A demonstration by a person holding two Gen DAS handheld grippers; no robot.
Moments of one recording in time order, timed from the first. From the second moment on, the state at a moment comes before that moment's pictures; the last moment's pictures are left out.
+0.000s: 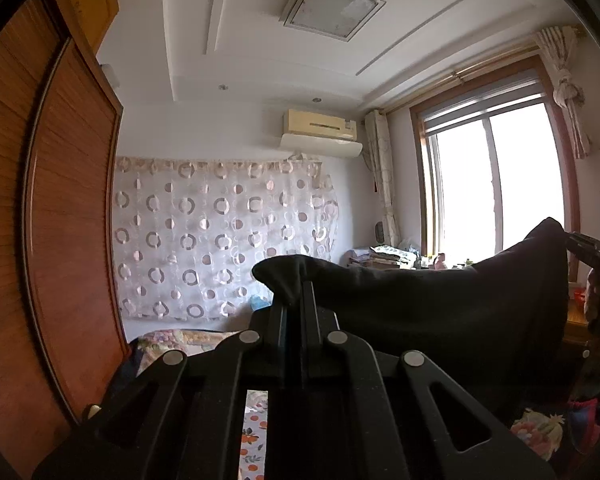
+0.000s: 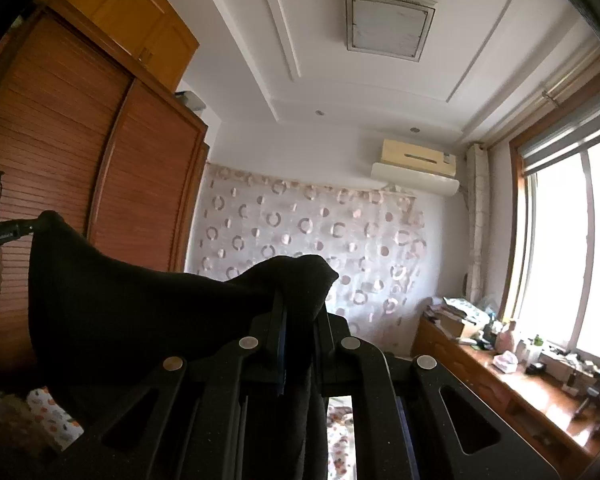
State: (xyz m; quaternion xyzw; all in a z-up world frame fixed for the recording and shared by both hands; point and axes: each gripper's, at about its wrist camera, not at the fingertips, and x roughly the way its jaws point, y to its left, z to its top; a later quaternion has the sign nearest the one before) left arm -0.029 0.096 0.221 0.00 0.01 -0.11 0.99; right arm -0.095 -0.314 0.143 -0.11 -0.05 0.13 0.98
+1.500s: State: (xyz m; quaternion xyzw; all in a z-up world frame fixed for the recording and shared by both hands) left arm 0.353 0.065 -0.022 0.04 0.33 -0.02 0.94; right arm 0.316 -0.235 0.080 -0.12 0.32 0.12 0.93
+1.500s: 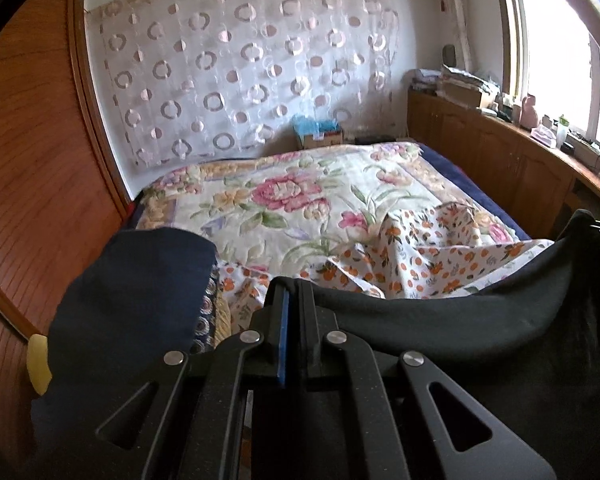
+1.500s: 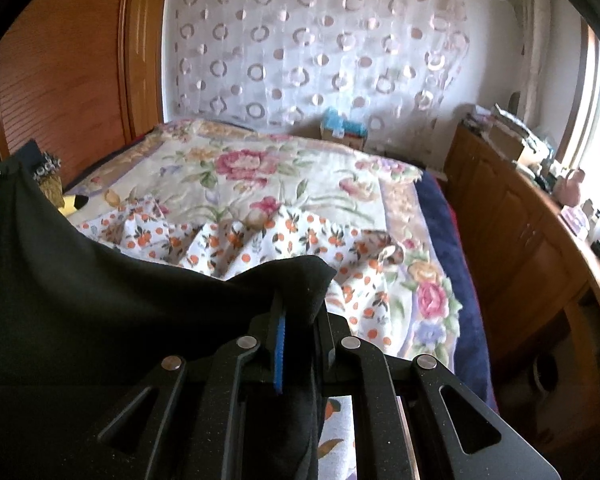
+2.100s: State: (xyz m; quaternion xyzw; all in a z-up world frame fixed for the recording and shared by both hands) left arm 0.247 0.062 -0.034 0.02 0.35 -0.09 0.93; right arm 0.148 -0.273 0.109 -0.05 0.35 0.12 0.93
